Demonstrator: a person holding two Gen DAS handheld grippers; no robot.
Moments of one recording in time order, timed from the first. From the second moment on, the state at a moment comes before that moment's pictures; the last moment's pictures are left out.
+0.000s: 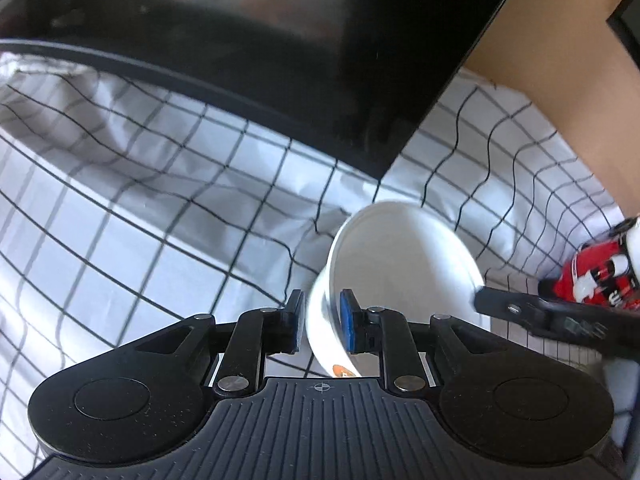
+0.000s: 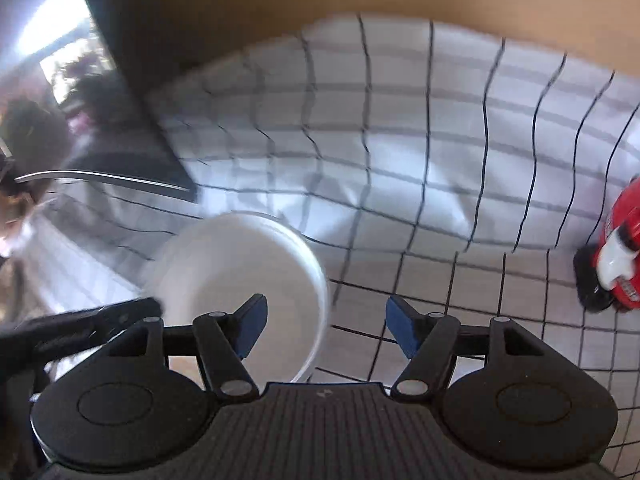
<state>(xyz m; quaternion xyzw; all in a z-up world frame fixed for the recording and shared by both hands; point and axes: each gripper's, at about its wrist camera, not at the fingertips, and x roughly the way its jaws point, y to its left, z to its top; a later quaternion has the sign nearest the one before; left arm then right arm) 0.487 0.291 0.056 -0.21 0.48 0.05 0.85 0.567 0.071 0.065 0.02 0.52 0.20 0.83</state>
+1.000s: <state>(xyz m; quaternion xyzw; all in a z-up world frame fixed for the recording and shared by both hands) 0.466 0.117 0.175 -0.15 0.43 -0.10 0.88 0.460 -0.103 0.177 0.04 0.43 0.16 0.89</state>
